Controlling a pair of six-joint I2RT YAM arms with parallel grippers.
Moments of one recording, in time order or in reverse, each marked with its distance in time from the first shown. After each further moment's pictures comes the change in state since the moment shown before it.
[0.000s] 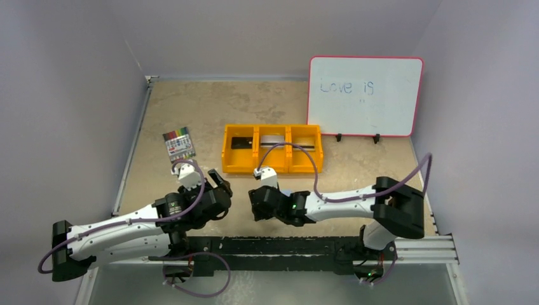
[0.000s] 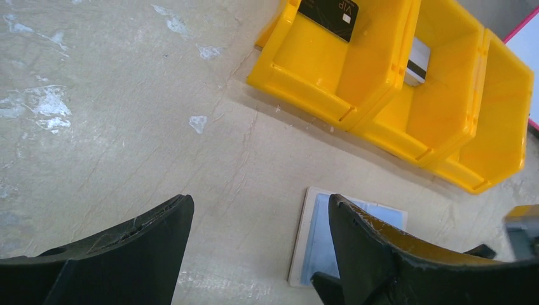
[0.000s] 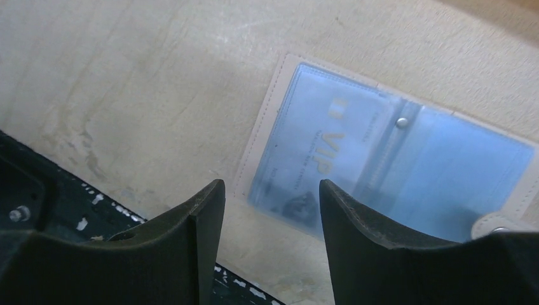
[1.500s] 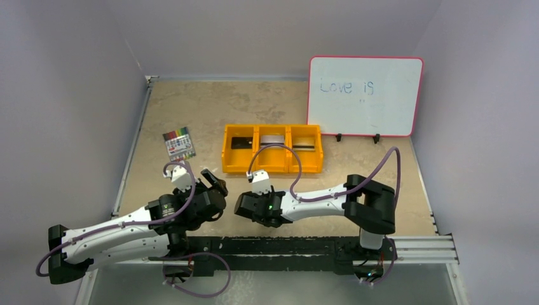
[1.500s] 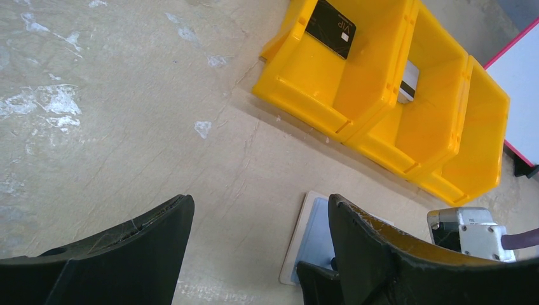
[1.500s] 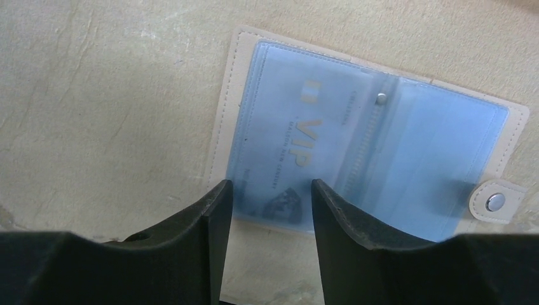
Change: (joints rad) left arm 0.000 -0.068 -0.003 -0.061 -0.032 -0.073; right arm 0.067 0.250 0.248 -0.343 0.169 0.198
